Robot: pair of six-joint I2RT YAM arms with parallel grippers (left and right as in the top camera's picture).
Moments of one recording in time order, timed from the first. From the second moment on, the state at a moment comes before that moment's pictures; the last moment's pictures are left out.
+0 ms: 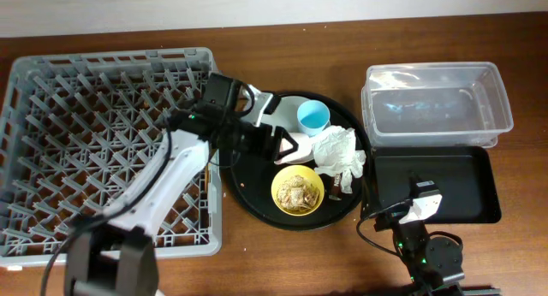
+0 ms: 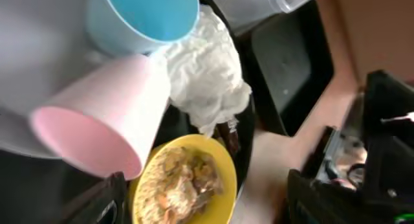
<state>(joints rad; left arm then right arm) -0.38 1.73 1.28 -0.63 0.71 -0.10 0.18 0.01 0.01 -0.07 0.00 0.15</state>
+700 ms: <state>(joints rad) -0.38 1.91 1.28 -0.53 0.80 -0.08 0.18 0.01 0.01 -0.07 0.00 0.15</state>
